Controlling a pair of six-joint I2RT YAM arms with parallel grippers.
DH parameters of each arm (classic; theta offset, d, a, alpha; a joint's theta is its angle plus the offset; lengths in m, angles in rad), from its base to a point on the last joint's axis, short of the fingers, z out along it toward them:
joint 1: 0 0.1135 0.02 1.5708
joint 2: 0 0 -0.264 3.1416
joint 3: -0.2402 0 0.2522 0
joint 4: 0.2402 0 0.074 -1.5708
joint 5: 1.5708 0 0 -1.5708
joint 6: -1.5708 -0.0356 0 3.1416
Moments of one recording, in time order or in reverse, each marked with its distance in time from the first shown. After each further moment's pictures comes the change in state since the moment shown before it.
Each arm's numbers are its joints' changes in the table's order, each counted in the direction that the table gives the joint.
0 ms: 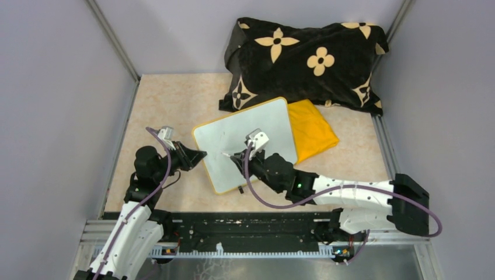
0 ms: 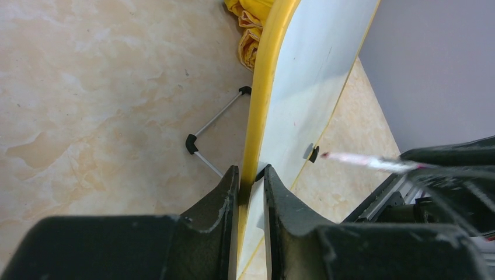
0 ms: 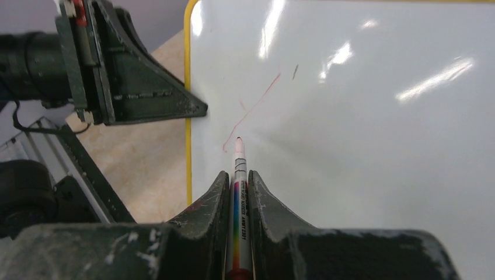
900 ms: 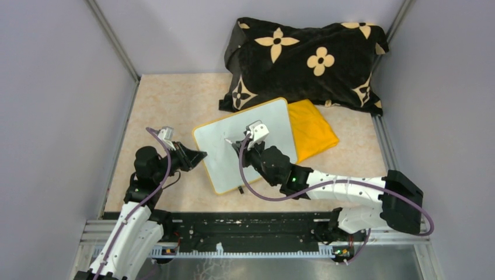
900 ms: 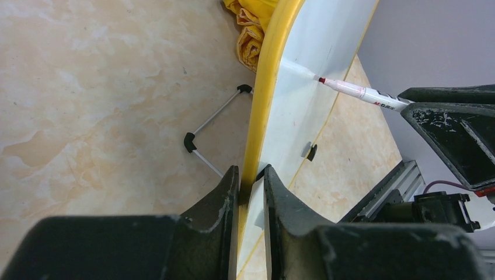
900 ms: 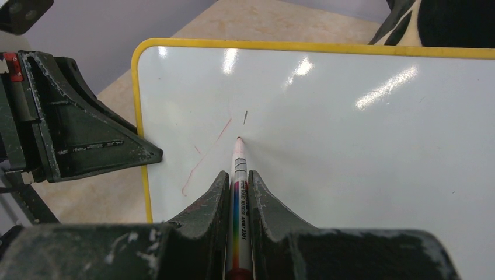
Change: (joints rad) left arm 0.000 0.006 0.000 0.010 0.007 0.000; right arm -0.052 -0.028 -0.044 -0.062 0.107 0.071
